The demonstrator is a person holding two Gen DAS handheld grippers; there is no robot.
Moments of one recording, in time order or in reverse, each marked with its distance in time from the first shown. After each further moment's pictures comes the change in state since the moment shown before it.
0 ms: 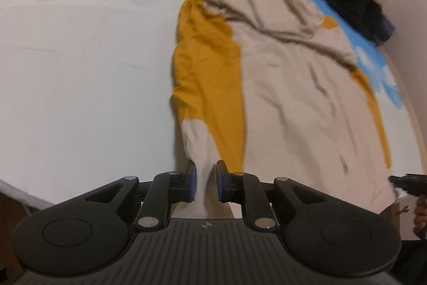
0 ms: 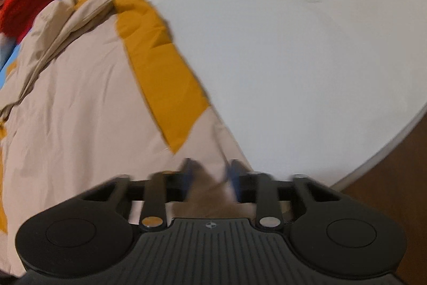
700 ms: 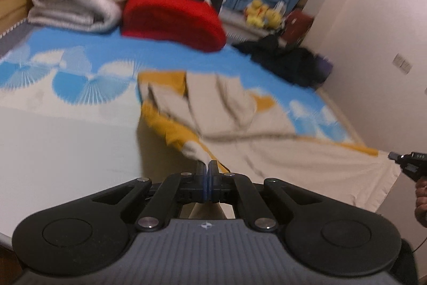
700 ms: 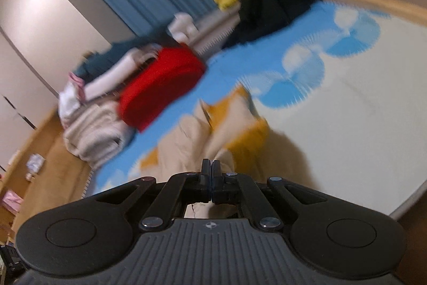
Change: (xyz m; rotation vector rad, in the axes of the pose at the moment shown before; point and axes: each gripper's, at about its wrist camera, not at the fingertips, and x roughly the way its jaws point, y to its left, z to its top) left arm -0.191 -0.023 0.028 0.145 -0.342 -0.204; right arm -0.229 0.015 0.021 0.074 -0.392 0.495
